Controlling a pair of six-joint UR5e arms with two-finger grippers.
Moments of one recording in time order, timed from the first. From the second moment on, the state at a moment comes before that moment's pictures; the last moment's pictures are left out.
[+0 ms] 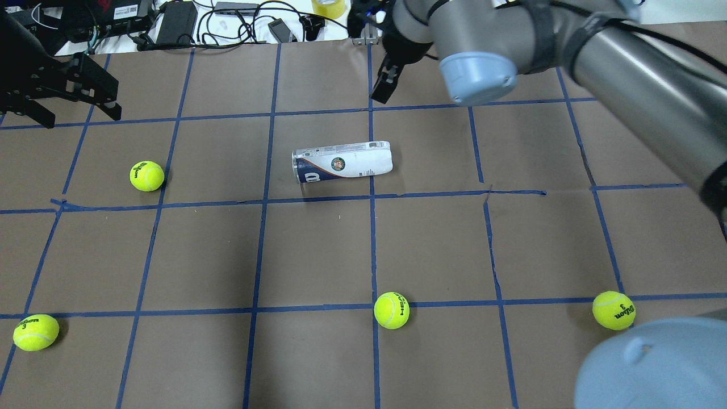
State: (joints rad) left arm -1.30 -1.50 -1.55 -1.57 1.55 0.19; right arm 1.70 -1.19 1.42 -2.09 -1.30 -0.97
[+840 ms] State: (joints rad) left arm -1.30 -1.60 -1.76 -1.32 1.35 0.17; right arm 1.52 -1.49 1.42 -1.66 -1.52 -0.32
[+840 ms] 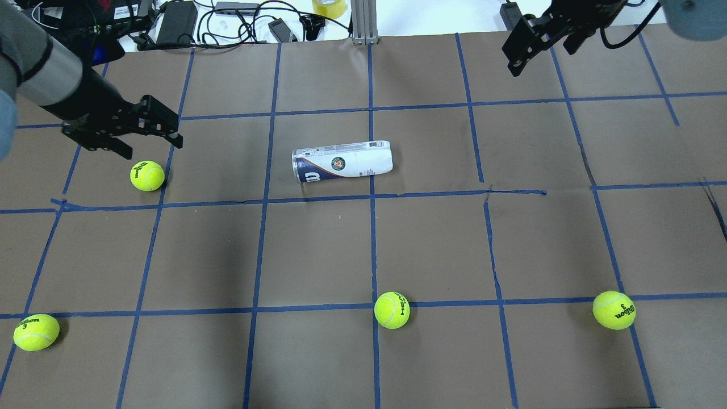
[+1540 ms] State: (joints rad) left arm -1.30 -1.90 -1.83 -0.95 0.99 0.07; right arm 1.59 -1.56 1.42 -1.55 -1.57 0.18
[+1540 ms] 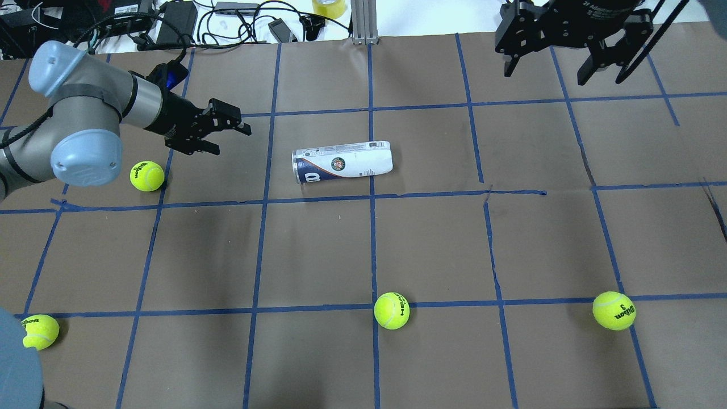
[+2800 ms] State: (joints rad) left arm -1.46 -2.11 -1.83 -0.81 0.77 0.04; right arm 1.59 -1.57 1.43 -1.55 -1.65 0.18
